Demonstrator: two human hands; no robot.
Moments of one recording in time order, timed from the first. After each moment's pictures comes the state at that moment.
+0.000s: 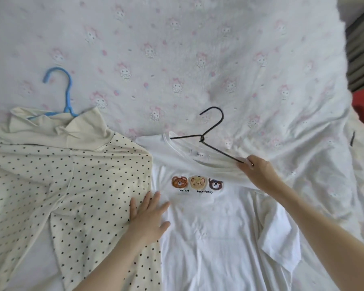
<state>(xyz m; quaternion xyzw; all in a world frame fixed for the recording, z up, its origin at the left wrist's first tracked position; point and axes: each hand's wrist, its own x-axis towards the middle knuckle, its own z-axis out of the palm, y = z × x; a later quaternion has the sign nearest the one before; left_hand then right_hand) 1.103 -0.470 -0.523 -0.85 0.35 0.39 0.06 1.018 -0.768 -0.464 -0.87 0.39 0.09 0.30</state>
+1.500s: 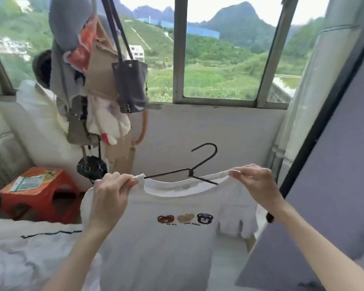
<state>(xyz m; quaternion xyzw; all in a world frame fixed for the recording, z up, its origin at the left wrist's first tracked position) 0.490 -0.557 -0.070 -0.35 0.82 0.04 -0.44 0.206 -0.384 -0.040 -0.49 0.73 -0.48 -0.02</state>
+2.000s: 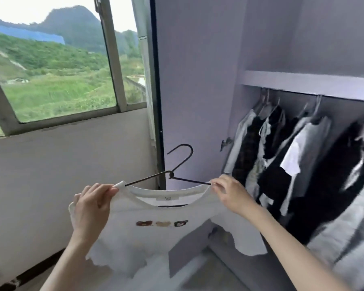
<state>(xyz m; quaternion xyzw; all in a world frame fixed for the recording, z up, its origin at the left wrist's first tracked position) 0.259 -0.458 -0.063 -0.13 0.88 0.24 -0.38 0.138 -0.151 -0.064 -0.24 0.92 -0.30 -0.07</state>
